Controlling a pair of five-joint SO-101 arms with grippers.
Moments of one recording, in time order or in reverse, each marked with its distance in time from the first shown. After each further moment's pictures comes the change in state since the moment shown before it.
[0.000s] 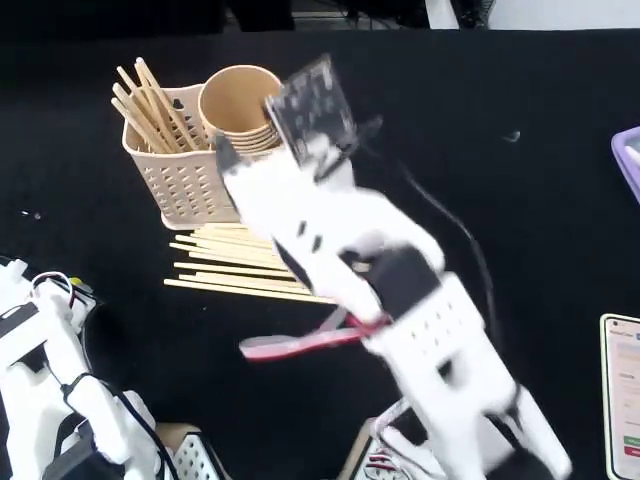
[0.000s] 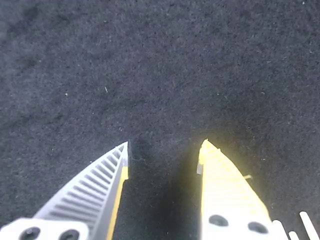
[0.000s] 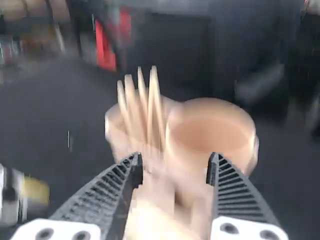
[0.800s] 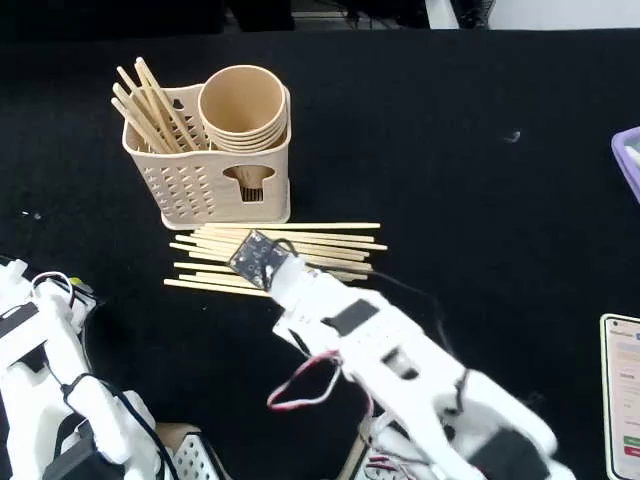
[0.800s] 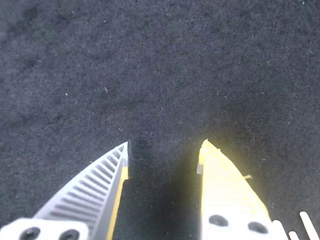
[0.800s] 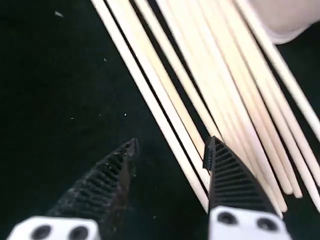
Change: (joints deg) left arm 0.0 0.0 0.0 0.0 0.0; right arm -0.5 8.5 48.3 -15.8 21.5
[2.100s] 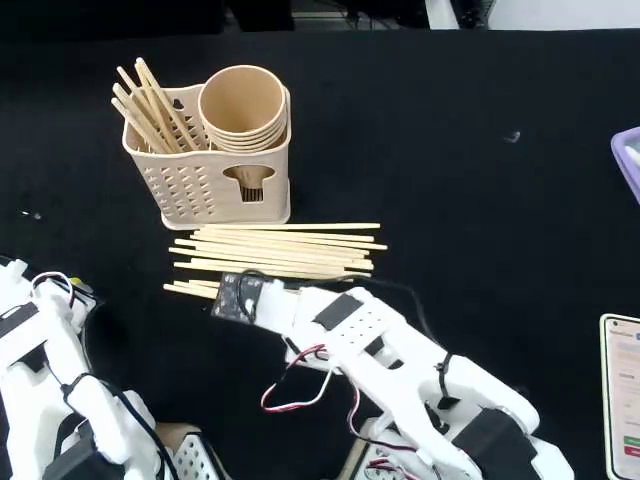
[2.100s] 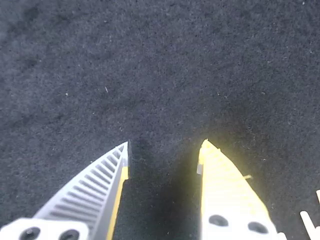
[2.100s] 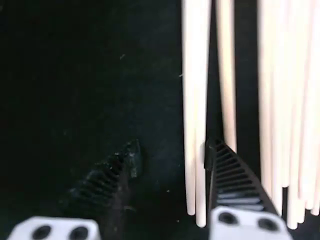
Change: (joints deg) left arm 0.0 0.0 0.0 0.0 0.0; right arm -2.5 6.0 -3.2 9.5 16.1
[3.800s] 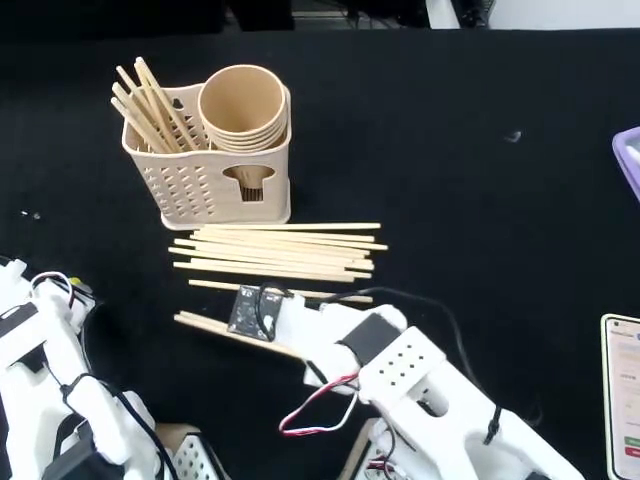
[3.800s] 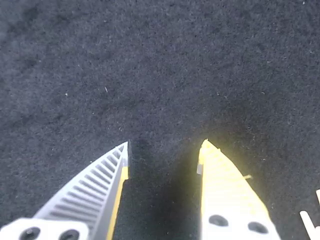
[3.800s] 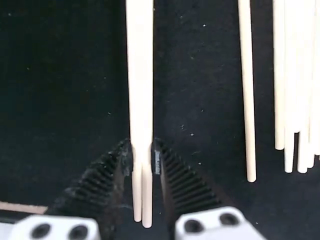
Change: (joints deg) left arm 0.0 0.0 0.0 0.0 0.0; right arm -0.6 -24.0 3.7 22.2 -2.1
